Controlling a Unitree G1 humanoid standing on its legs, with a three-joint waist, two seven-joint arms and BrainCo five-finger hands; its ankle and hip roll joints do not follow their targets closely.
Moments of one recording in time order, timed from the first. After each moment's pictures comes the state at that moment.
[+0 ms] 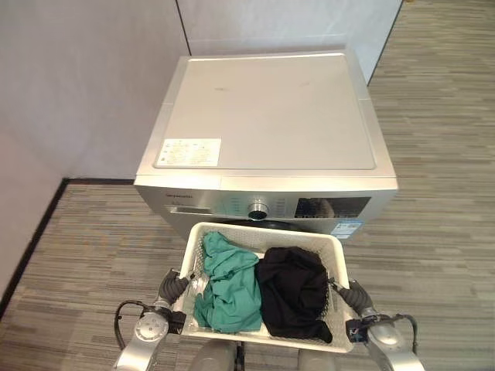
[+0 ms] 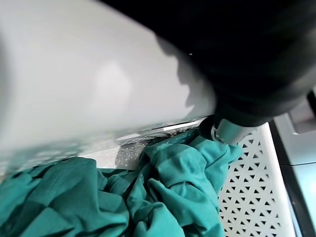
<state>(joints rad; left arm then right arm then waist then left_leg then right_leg) 0.16 0.36 -0.18 0.28 -0.12 -0.01 0.12 0.18 -0.34 0.13 0.28 0.17 0.06 -0.04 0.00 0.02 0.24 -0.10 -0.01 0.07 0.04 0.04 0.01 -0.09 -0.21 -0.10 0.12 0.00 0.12</state>
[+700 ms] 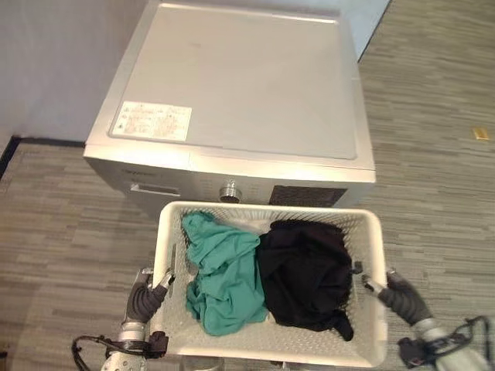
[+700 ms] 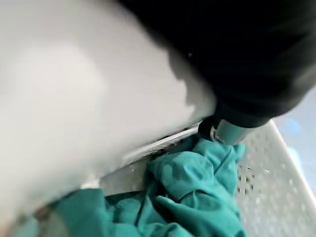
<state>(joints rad) 0.57 0.36 -0.04 -0.36 0.09 -0.17 0.22 0.66 -0.64 -0.14 -0.45 0.28 -0.07 0.12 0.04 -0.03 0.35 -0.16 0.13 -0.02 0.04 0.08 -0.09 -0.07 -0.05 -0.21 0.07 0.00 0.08</state>
